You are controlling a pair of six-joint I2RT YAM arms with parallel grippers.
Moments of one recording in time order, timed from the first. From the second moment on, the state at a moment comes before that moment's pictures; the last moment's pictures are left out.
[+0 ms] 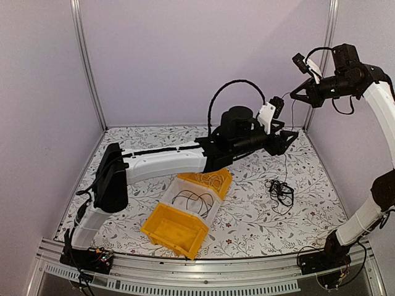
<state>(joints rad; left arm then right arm) -1.12 2.35 2.14 0.26 0.06 -0.13 0.13 1.53 1.97 -1.12 -0.56 -0.54</state>
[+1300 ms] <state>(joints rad) -1.10 2.69 2.15 0.34 0.22 -0.44 0.13 1.29 2.26 -0.42 -0.51 -0.17</state>
